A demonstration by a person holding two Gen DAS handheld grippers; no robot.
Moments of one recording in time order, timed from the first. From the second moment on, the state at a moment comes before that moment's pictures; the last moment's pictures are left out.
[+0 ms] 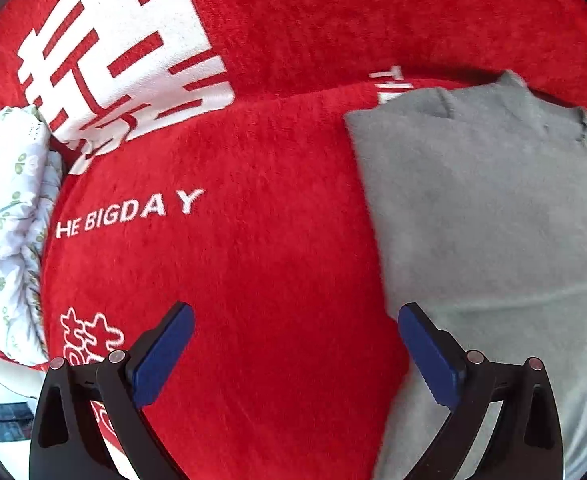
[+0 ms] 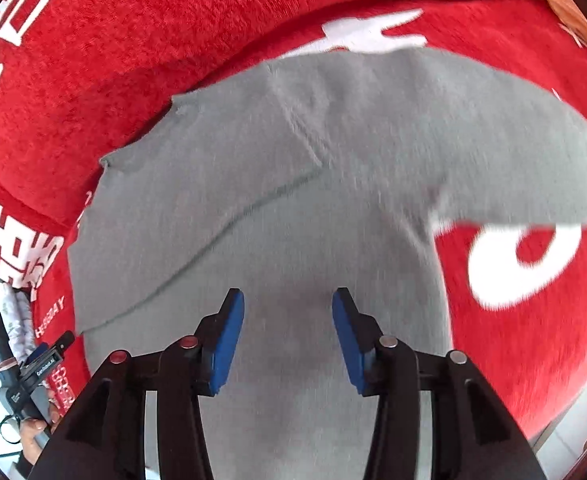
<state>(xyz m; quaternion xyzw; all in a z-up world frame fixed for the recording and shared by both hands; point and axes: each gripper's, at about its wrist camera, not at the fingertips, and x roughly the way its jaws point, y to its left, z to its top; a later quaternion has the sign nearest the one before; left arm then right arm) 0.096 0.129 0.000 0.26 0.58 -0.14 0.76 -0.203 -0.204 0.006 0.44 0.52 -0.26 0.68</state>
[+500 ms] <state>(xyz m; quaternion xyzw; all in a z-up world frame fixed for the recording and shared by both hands) 0.025 0.066 0.020 0.27 0.59 -0.25 0.72 -0.237 -0.171 0.006 0.49 0.51 -0.26 0.65</state>
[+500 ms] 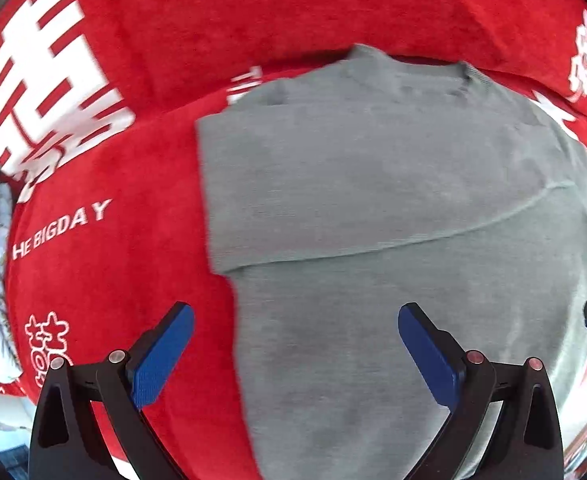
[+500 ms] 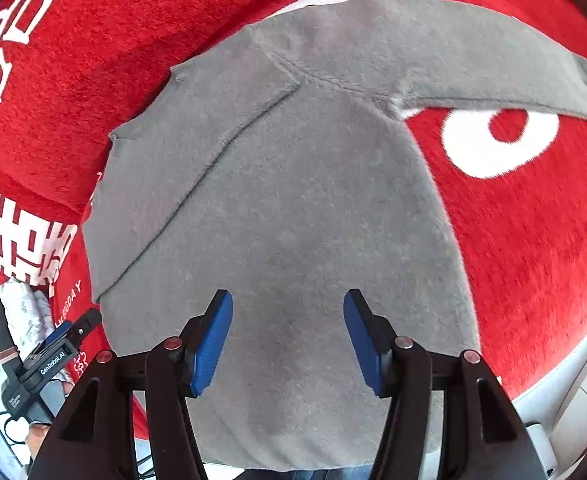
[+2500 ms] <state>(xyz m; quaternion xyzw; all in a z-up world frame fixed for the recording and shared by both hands) -0.067 -0.138 -0.008 0.28 0.63 -0.32 0.65 -0.481 -0.400 -0.027 0.68 0.22 -0.42 0.56</state>
